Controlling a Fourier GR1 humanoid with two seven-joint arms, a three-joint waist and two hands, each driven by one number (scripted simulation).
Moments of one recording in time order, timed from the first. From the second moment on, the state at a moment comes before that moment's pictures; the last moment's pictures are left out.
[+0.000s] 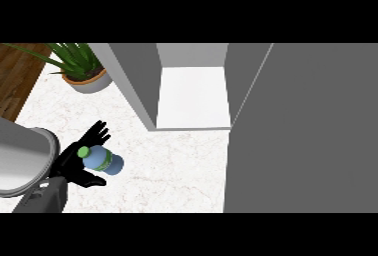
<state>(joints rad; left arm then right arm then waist) -0.41 0.30 0.27 -0.39 -0.02 -0.62 -0.51 0.64 -0.05 0.16 -2.20 -0.26 0.35 -0.17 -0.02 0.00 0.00</state>
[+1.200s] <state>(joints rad) -0.49 0.26 0.29 -0.24 0.03 -0.72 -0.48 0.60 -0.03 0.19 -2.19 -0.26 0.32 -0.13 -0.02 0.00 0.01</state>
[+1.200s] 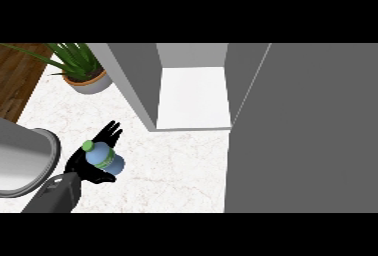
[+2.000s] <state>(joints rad) -0.47 0.18 0.25 -0.29 0.03 -0.72 -0.49 0.58 -0.03 0.19 -2.16 -0.24 0.30 -0.14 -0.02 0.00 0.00</state>
